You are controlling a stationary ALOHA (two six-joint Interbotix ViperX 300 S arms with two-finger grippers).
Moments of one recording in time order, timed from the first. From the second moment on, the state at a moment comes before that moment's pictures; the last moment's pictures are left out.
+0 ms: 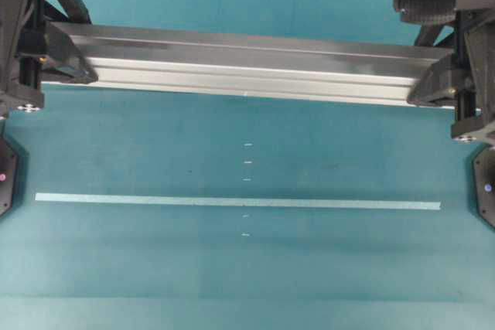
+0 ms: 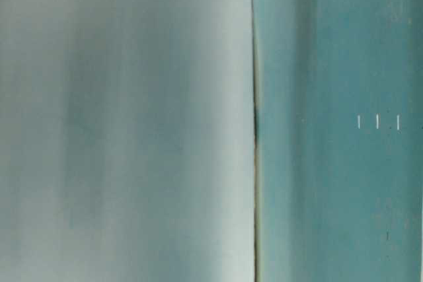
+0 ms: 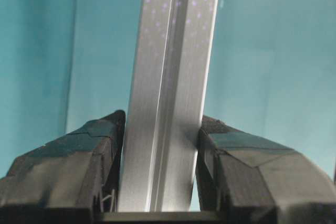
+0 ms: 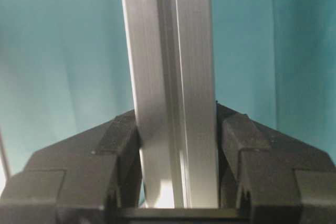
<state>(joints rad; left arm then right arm) 0.08 -0.23 -0.38 0.03 1.61 -0.05 -0.04 -0.24 -0.29 0.04 1.68 0.06</state>
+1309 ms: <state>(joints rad) 0.09 -0.25 0.44 0.03 1.08 -0.05 -0.04 -0.23 0.45 0.03 1.11 0.04</state>
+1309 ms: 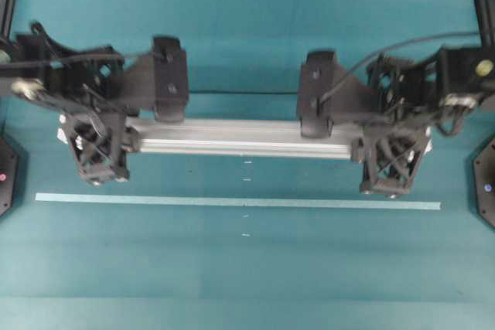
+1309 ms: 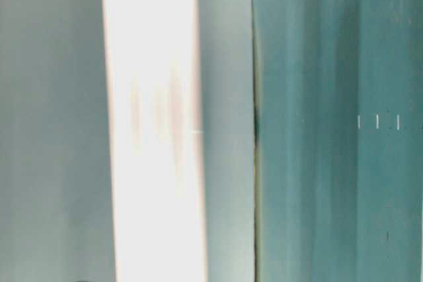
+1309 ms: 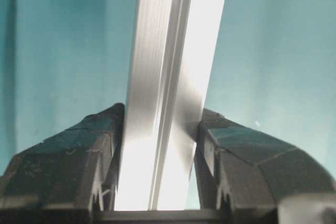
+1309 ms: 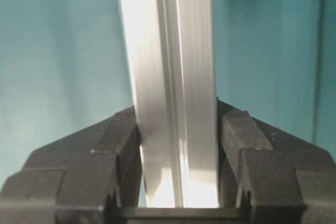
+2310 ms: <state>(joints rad) 0.03 -0.06 0.66 0.03 0.69 -0.13 0.03 -0.04 0.65 0.03 0.72 0.03</state>
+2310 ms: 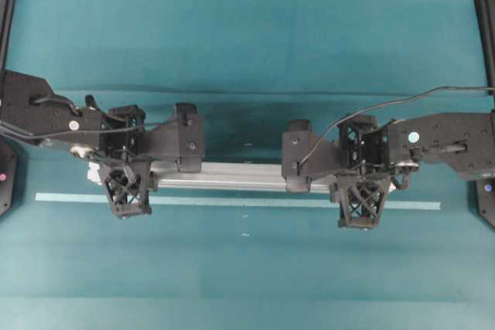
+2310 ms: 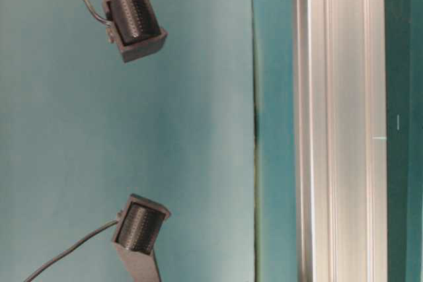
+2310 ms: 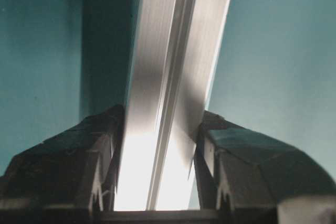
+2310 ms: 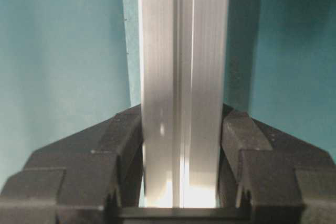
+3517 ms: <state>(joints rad) 0.00 -0.01 0.68 0.04 0.62 -0.17 0.04 -0.01 0.76 0.03 0.56 0.03</state>
